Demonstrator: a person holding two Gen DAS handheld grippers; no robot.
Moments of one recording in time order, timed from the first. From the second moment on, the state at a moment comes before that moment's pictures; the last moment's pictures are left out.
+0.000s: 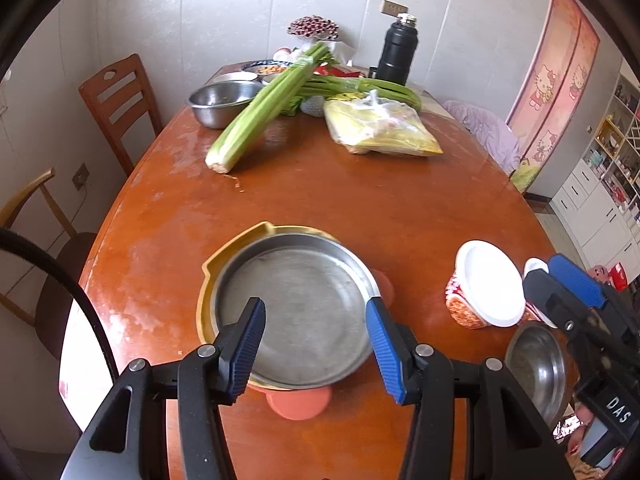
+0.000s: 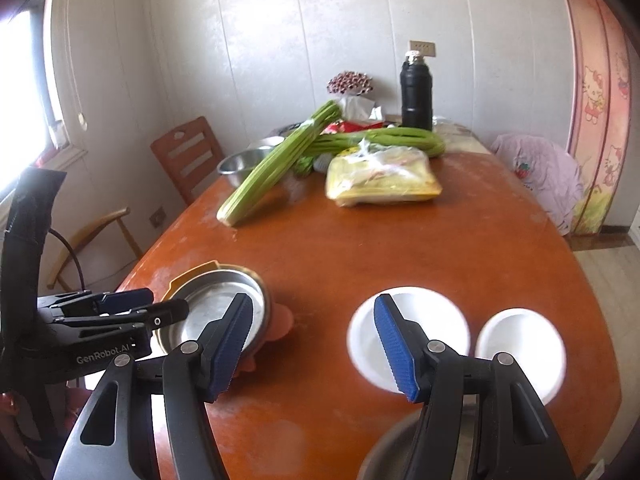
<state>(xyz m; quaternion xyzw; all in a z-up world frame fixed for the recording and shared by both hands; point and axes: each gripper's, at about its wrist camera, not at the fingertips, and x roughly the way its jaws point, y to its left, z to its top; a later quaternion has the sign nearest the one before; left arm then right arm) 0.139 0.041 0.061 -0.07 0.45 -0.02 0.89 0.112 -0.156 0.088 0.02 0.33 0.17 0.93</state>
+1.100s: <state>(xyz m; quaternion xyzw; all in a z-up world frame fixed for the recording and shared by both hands) 0.115 -0.096 0.056 -0.02 0.45 -0.11 0.89 0.067 -0.299 0.073 0.06 0.35 0.13 0.93</state>
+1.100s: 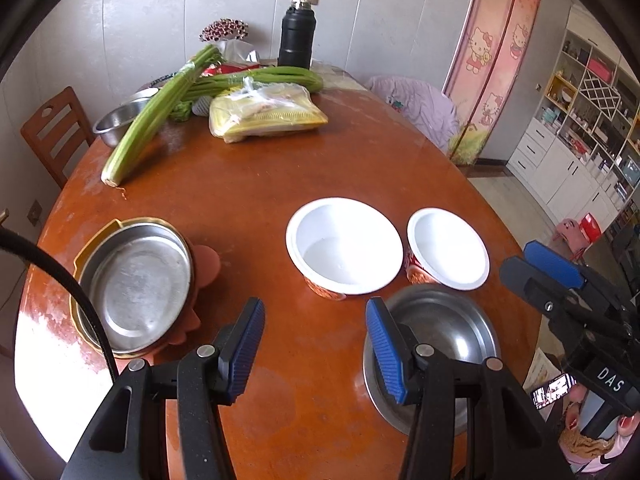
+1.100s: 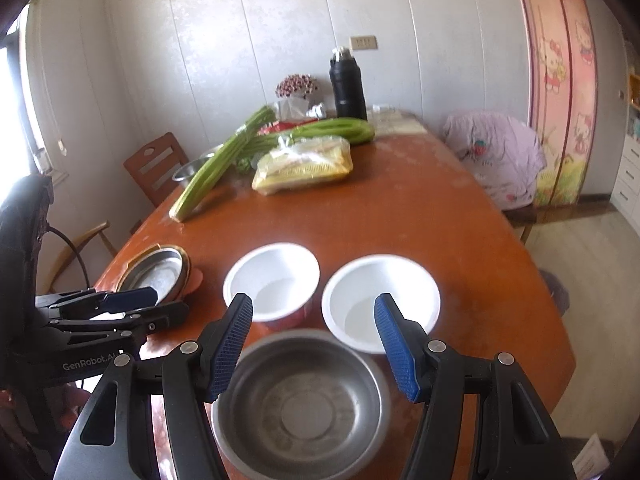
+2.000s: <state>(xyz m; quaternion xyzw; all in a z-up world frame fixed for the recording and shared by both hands) 0.118 -0.154 -0.004 0.03 0.50 -0.15 0.85 0.055 -0.314 -0.011 0.03 0.43 0.10 0.90</state>
